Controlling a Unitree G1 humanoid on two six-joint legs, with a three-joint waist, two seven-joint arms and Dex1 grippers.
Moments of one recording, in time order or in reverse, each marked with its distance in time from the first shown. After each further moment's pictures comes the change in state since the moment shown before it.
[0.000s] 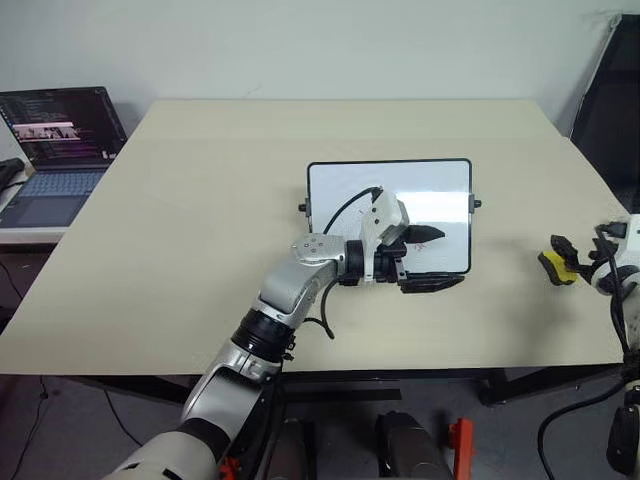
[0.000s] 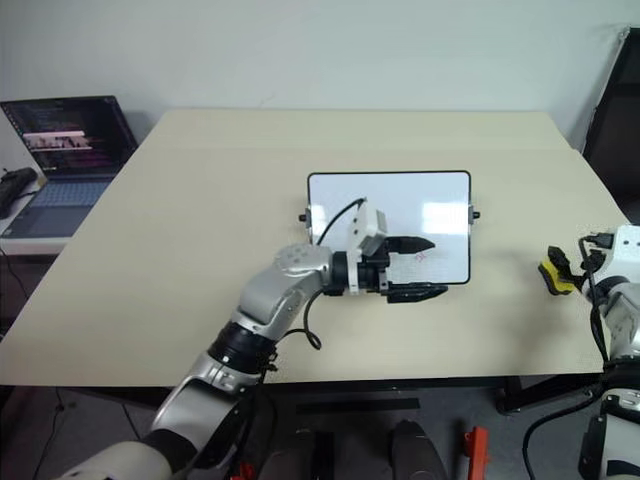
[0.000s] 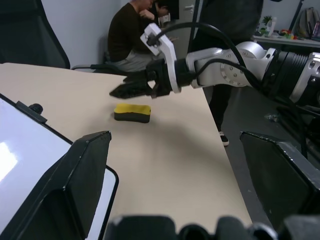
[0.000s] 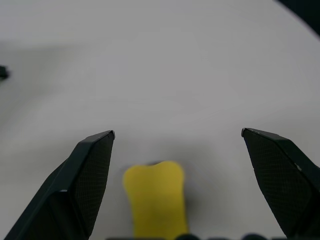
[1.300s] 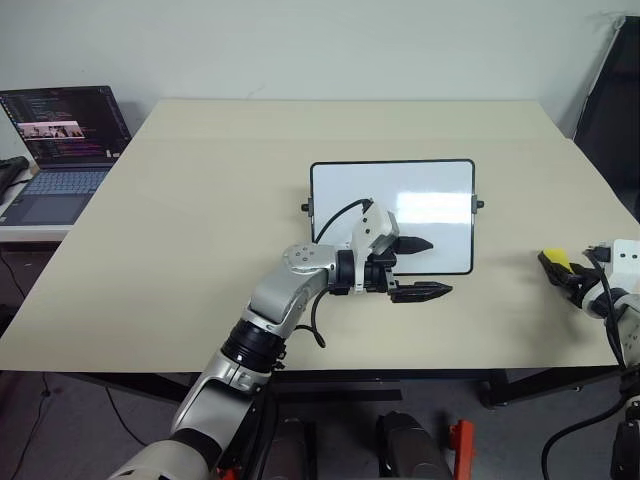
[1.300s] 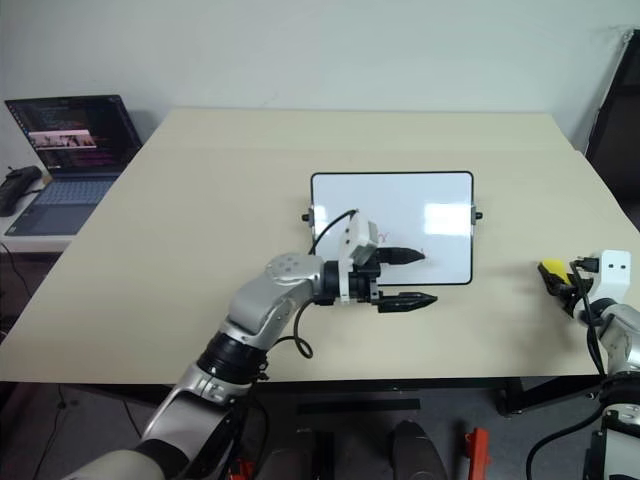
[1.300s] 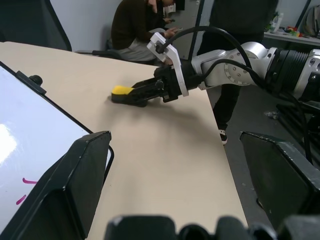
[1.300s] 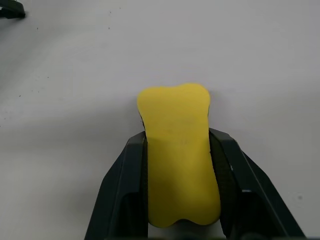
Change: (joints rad) left arm 0.048 0.031 0.003 -0.063 -0.002 0.064 0.000; right arm 0.075 0.008 0.013 0.015 0.010 0.010 0.046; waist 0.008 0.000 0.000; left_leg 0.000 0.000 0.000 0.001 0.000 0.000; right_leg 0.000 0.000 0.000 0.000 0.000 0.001
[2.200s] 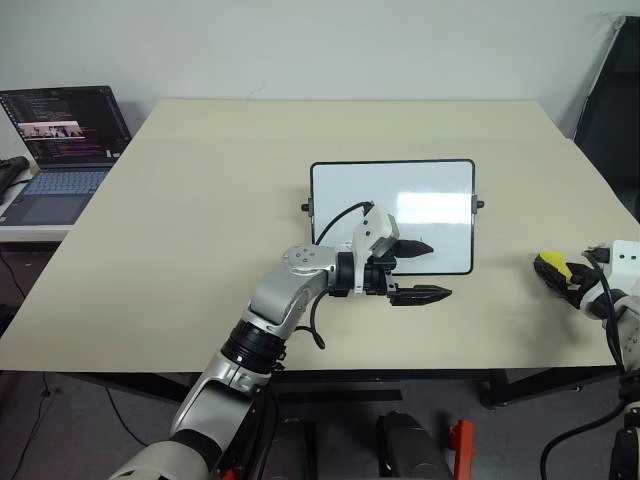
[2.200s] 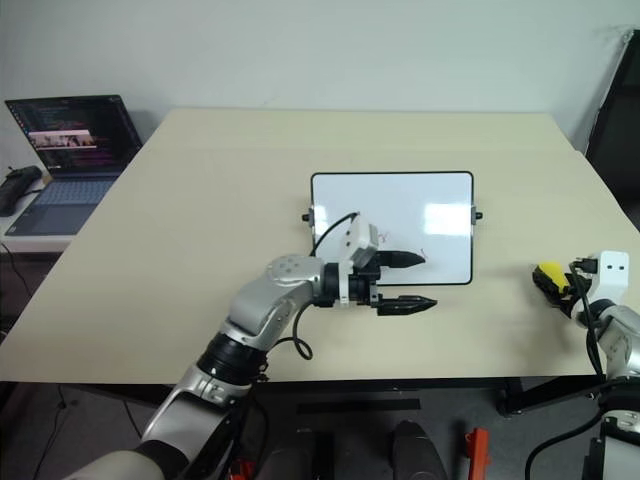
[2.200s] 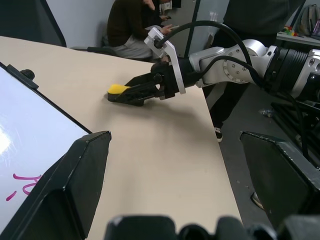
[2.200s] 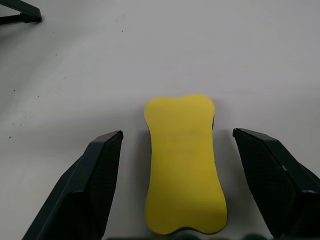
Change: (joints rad) left arm 0.006 0.001 -0.002 0.000 0.008 0.010 -0.019; right arm 0.030 0.013 -0.006 -0.068 0.015 0.028 0.003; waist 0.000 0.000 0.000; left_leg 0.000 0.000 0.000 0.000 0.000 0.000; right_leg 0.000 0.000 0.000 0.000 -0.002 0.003
